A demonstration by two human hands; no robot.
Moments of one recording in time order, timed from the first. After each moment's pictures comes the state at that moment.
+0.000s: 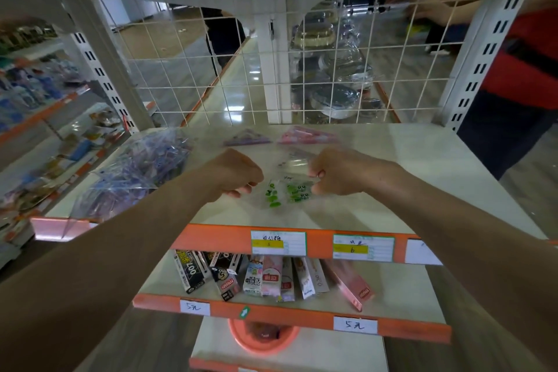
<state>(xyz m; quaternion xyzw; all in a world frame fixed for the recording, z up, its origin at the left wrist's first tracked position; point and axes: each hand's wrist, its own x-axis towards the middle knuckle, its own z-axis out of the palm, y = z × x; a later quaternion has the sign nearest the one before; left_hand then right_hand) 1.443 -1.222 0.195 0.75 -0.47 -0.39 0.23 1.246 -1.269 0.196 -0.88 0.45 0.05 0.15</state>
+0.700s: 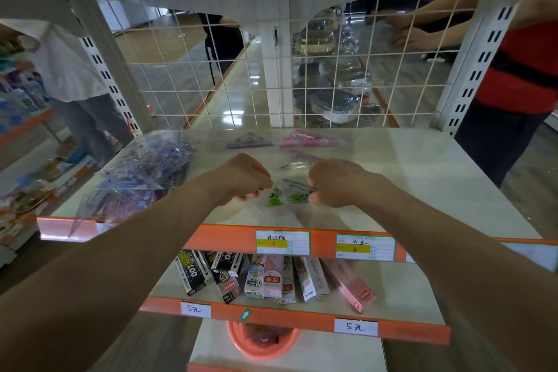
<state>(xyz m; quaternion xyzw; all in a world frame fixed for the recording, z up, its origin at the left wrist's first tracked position) 1.435 -1.215 0.197 0.74 -0.53 -0.36 0.19 1.260 -1.261 0.183 -0.89 0.45 0.07 0.09</state>
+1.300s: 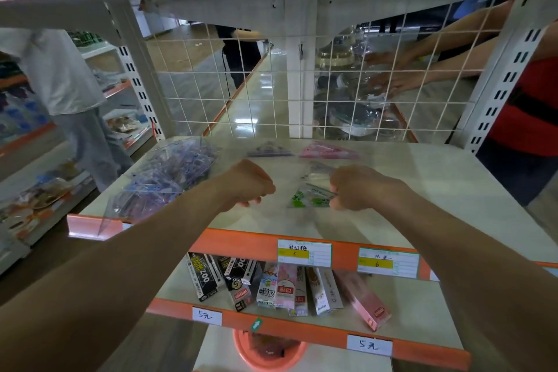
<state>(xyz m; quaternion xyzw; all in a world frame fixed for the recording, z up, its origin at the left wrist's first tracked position) 1.461 -1.201 0.205 0.75 -0.51 -0.36 0.21 1.269 -1.274 0.186 -0.86 0.49 0.12 0.09</state>
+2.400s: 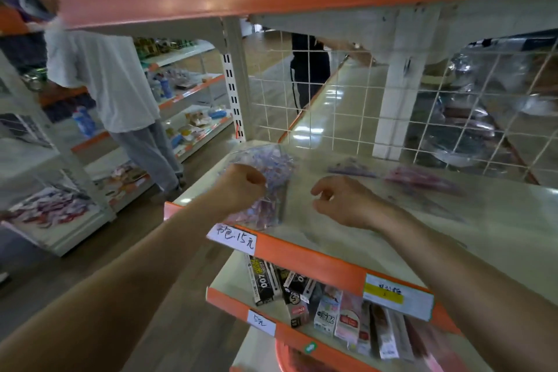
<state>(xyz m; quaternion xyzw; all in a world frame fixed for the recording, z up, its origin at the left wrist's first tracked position) 1.578 -1.149 0.215 0.82 -0.45 -0.20 0.29 1.403 -1.242 0.195 -0.88 0.38 -0.08 0.27</state>
